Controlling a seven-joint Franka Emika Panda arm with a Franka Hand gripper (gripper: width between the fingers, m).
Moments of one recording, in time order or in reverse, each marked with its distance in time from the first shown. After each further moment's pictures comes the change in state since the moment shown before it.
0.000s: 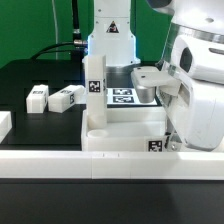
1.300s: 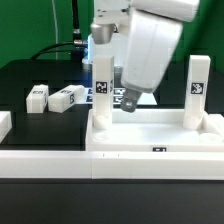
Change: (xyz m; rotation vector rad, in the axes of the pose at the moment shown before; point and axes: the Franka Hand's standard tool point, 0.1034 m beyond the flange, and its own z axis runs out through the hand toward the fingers) arm -0.079 -0.007 -0.058 0.079 -0.041 0.098
